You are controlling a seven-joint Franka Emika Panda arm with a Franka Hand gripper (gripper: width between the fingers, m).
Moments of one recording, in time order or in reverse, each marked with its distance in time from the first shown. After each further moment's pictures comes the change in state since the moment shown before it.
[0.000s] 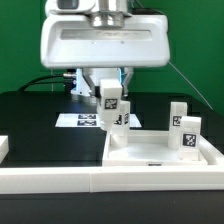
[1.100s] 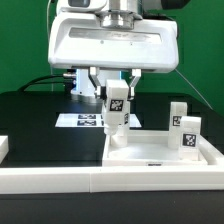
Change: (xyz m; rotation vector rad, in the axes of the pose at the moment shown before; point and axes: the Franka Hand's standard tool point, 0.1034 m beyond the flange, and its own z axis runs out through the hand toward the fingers) arm 0.018 0.007 -0.001 -0.103 0.177 -0.026
